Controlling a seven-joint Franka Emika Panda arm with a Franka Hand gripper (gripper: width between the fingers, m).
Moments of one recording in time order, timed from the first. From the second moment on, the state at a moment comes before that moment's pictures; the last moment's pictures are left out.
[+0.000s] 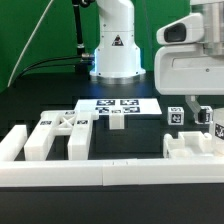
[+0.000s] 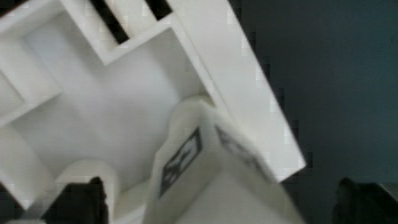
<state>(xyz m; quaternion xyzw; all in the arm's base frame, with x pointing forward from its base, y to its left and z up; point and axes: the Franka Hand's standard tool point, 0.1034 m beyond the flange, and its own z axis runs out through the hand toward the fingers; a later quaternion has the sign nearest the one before) 0.644 0.126 0.074 -0.98 0.21 0.00 0.06</state>
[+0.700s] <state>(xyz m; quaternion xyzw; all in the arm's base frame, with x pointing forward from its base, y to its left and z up) 0.653 0.126 0.070 -0.99 -0.14 -0.04 0.03</state>
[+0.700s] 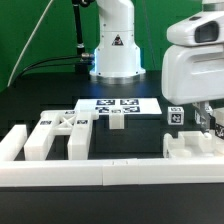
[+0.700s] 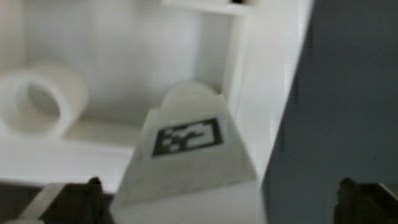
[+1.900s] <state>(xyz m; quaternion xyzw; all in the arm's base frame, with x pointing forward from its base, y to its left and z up) 0.653 0.117 0.068 -0.91 0.41 0.00 0.06</state>
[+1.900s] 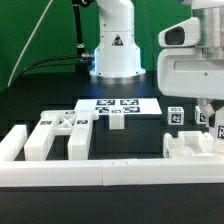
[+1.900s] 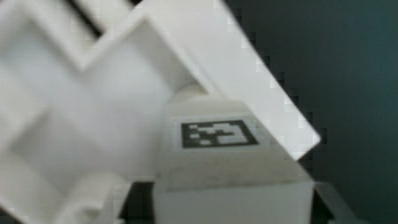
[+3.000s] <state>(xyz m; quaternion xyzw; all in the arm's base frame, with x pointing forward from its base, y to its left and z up) 0.651 0.126 0.066 -0.98 0.17 -0.01 0.07</state>
